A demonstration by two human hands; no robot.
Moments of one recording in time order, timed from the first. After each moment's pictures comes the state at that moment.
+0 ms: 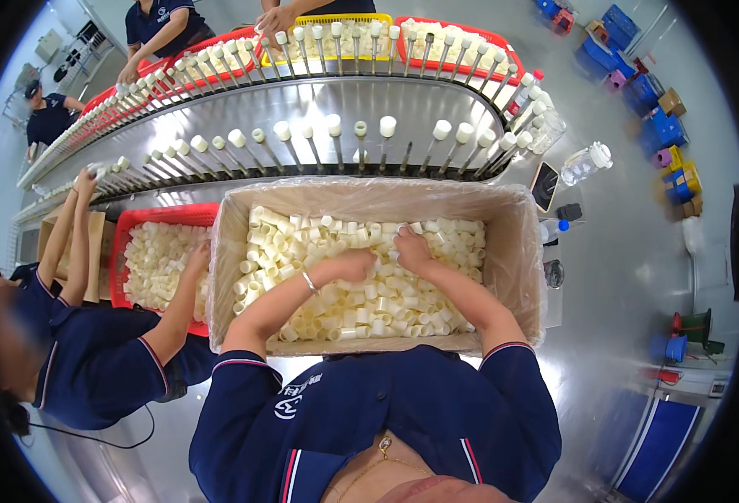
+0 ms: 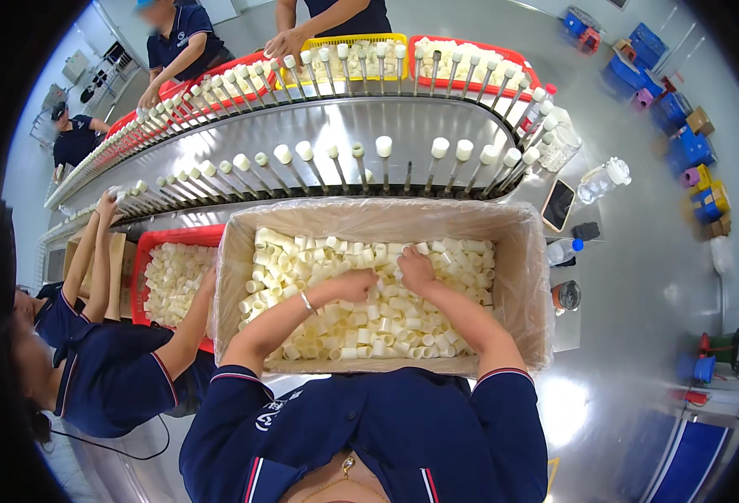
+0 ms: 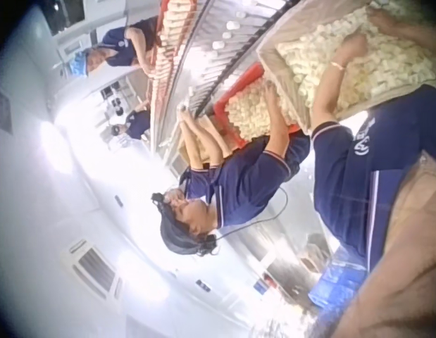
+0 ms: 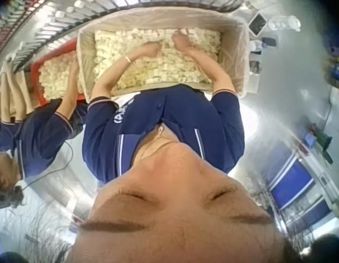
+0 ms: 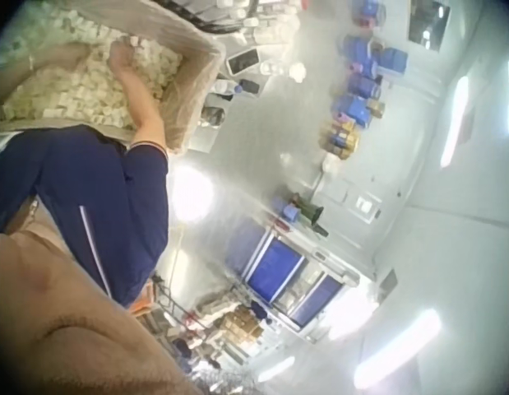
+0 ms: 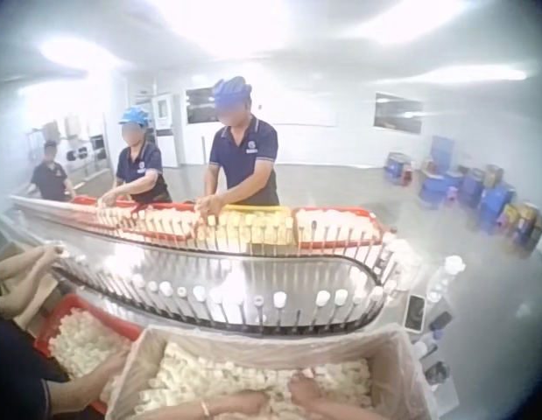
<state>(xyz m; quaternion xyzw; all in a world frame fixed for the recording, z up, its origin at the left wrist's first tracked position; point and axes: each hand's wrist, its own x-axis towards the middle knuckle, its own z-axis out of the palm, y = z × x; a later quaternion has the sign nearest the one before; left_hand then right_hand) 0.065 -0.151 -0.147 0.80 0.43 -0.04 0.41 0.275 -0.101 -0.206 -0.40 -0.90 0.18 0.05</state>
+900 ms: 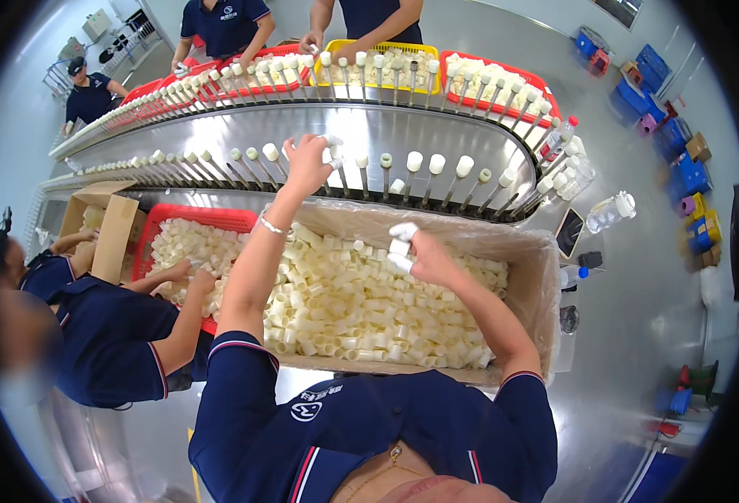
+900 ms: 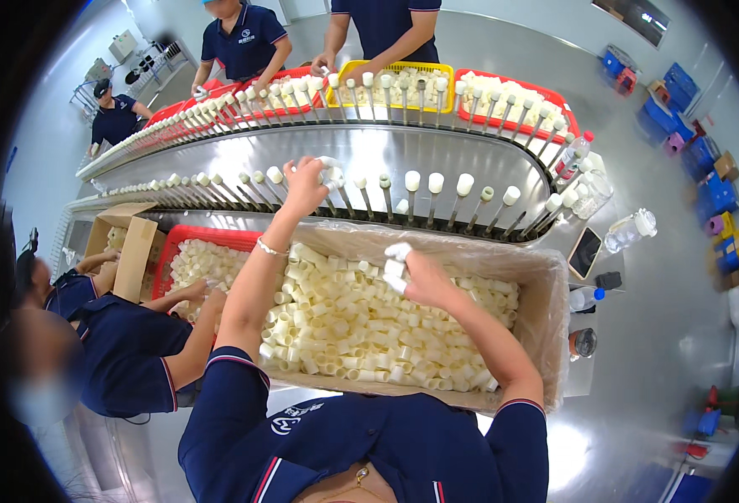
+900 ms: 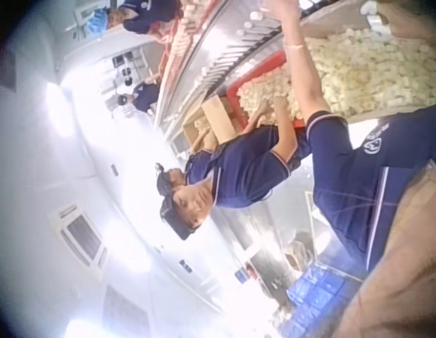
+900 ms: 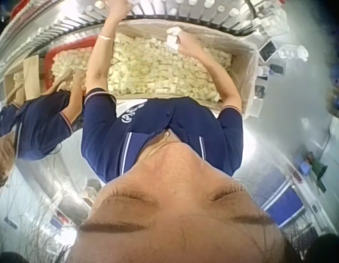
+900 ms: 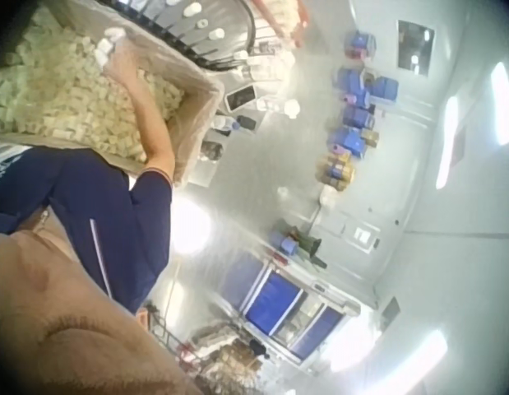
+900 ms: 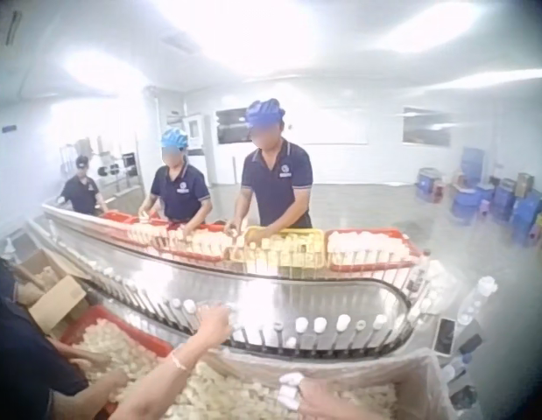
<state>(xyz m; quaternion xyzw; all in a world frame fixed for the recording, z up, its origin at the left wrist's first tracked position) -0.082 -0.048 0.007 0.67 0.66 0.33 -0.09 0.217 -0.088 -0.039 -0.31 -0.80 0.47 0.23</state>
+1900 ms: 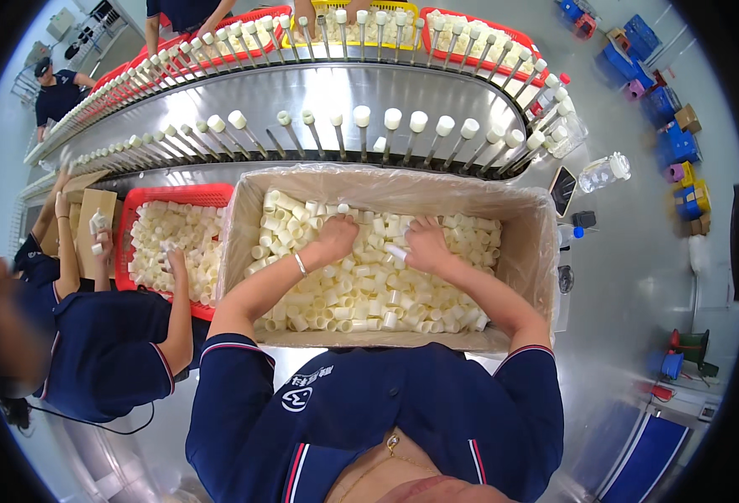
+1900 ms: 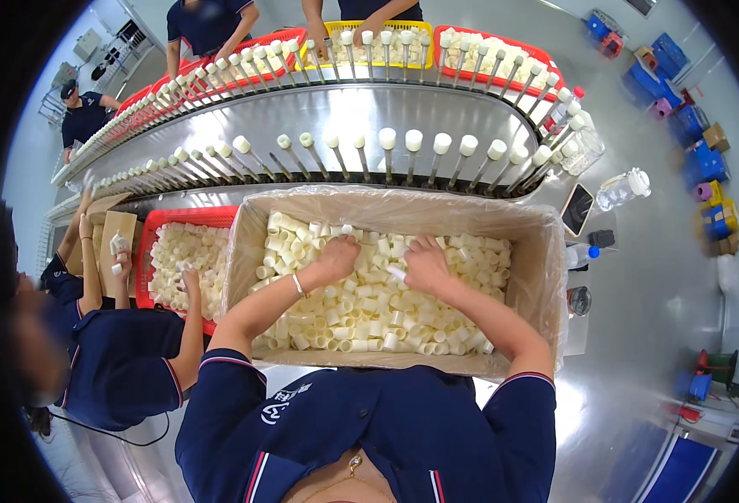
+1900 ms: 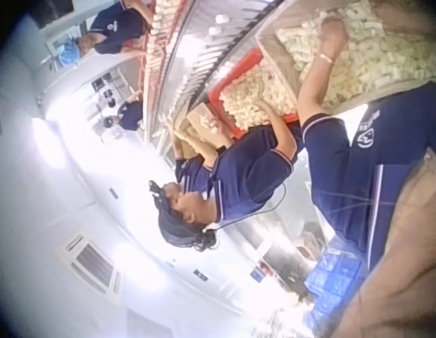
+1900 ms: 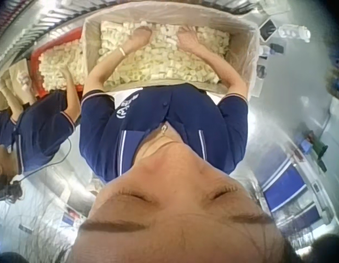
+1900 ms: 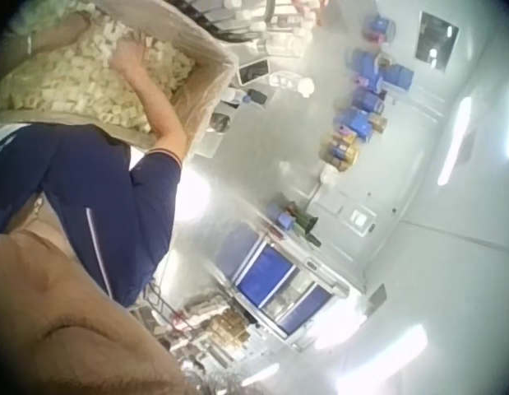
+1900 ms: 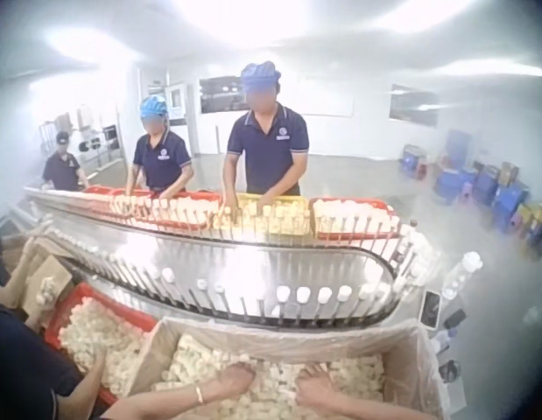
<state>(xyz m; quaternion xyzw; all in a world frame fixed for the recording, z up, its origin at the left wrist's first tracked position) 0.009 -0.157 -0.151 0.81 0.58 -0.03 0.09 0.253 -0.113 -0.110 -0.30 -0.94 0.11 0.11</state>
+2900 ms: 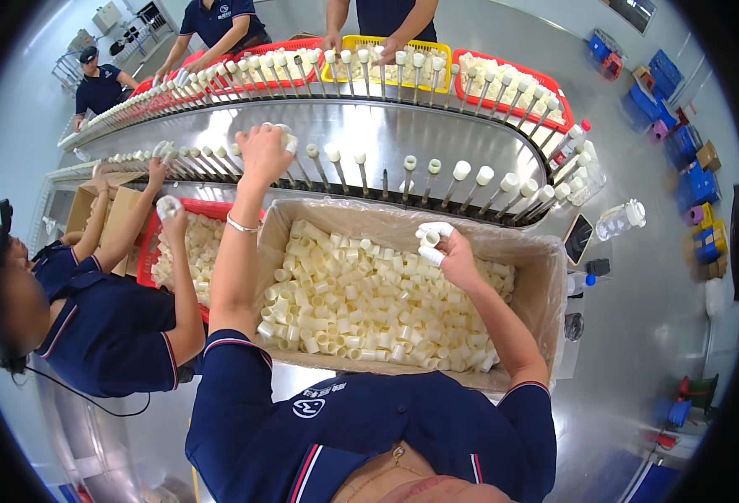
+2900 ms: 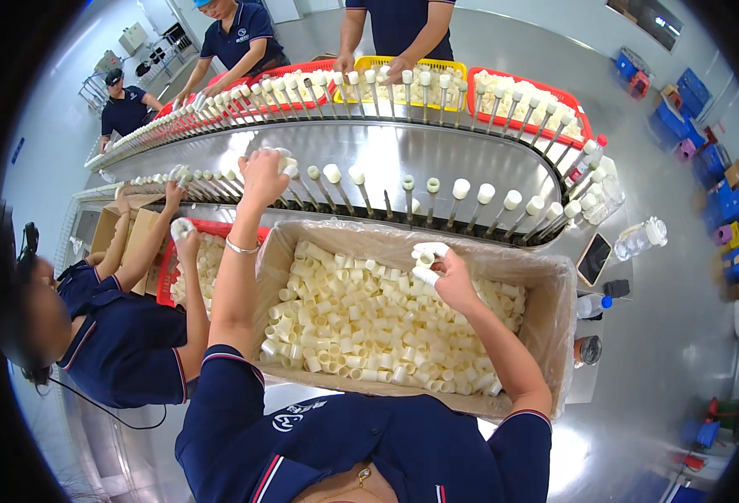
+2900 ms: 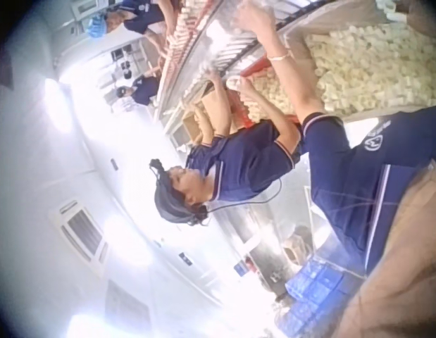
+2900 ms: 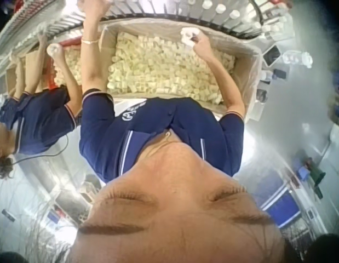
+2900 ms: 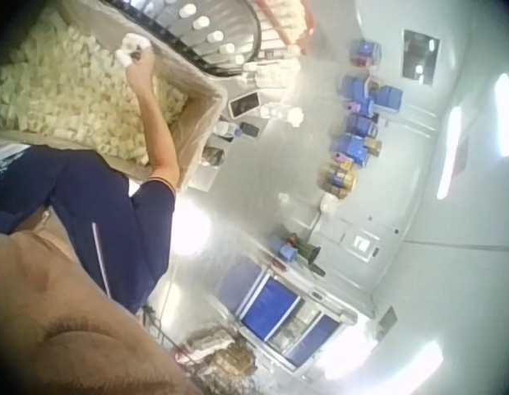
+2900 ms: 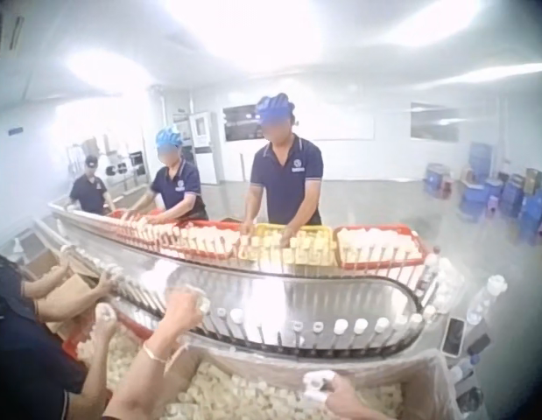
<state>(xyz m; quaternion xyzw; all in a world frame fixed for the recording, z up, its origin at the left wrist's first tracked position) -0.143 -0.075 0.055 0.60 0.77 0.13 -0.17 0.243 -0.076 -0.049 -0.34 -0.63 0.63 0.29</state>
